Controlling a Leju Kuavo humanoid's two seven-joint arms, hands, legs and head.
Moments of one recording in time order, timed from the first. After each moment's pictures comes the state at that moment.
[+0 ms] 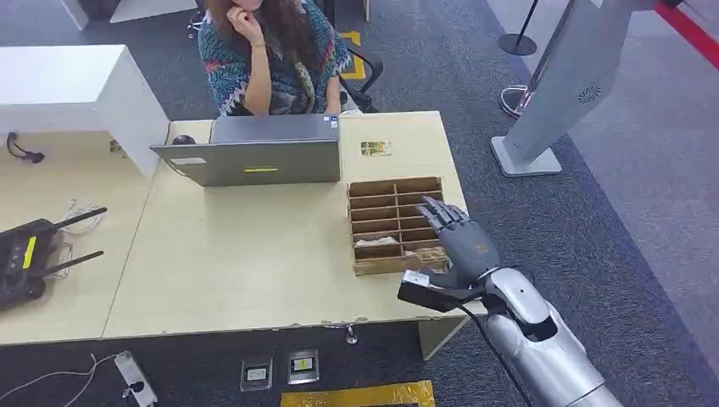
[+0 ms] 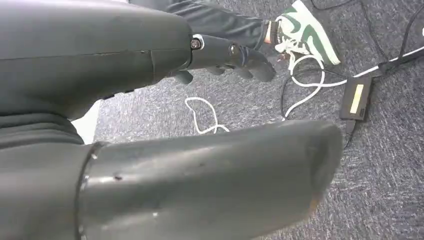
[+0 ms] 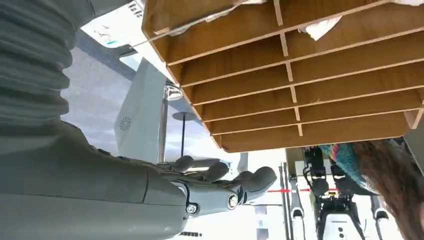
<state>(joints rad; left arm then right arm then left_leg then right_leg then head) -0.16 0.14 0.18 -0.18 -0.57 0.26 -0.15 -0.22 -0.36 0.41 -1.50 1.13 -0.20 -0.13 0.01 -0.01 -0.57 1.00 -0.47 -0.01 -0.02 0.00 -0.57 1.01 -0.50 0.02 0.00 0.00</state>
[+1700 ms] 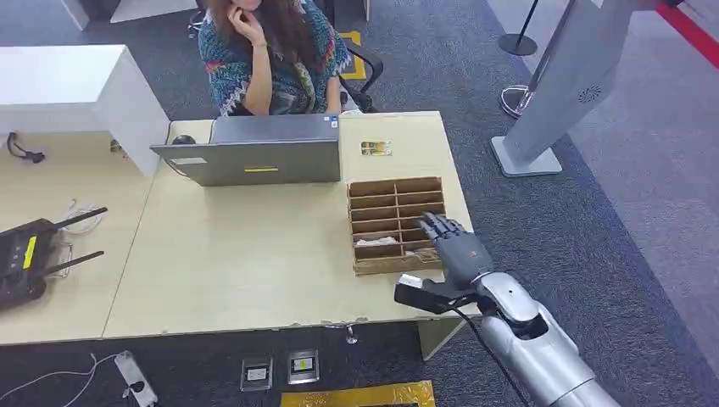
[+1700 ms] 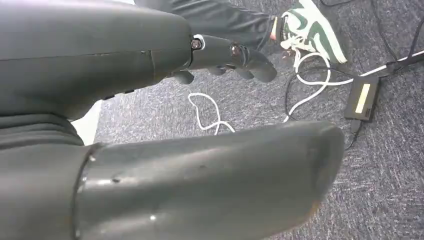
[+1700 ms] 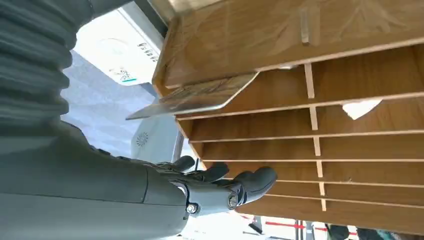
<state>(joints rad) -0.15 0.15 0.20 -0.18 -0.57 0.26 -0.15 -0.25 -0.35 0.45 -1.38 1.16 -0.16 -0.06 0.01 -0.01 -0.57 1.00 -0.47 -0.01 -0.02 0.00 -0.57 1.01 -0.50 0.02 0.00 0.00</state>
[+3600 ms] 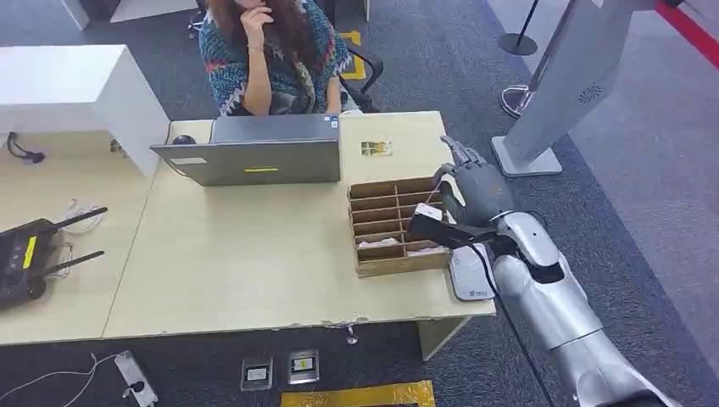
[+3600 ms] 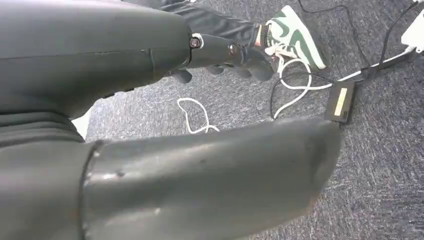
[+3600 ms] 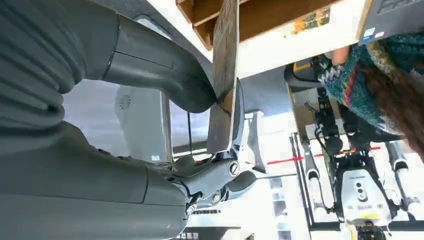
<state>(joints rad) -0.19 0.13 0.20 -0.18 -0.60 0.26 -0.15 -0.46 -0.34 0.35 -1.38 1.06 -0.20 -0.15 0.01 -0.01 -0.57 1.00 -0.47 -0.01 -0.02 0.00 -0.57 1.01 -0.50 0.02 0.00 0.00</state>
